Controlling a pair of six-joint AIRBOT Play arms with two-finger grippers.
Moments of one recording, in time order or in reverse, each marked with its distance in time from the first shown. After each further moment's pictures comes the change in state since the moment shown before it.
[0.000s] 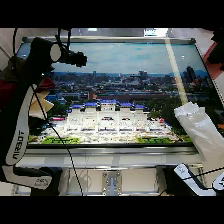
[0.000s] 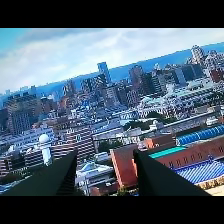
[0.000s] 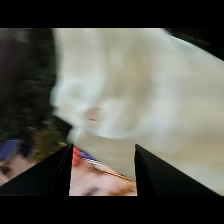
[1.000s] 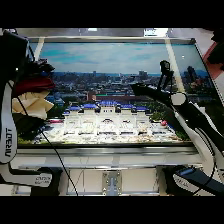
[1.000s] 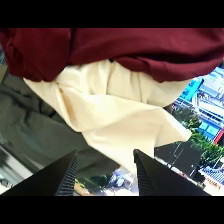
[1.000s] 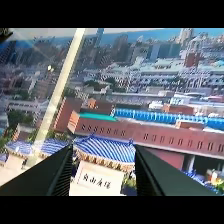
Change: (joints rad) left arm 0.229 0.037 0.004 0.510 -0.586 -0.363; right arm 1.192 -0.142 -0.123 0.256 -0.788 -0.175
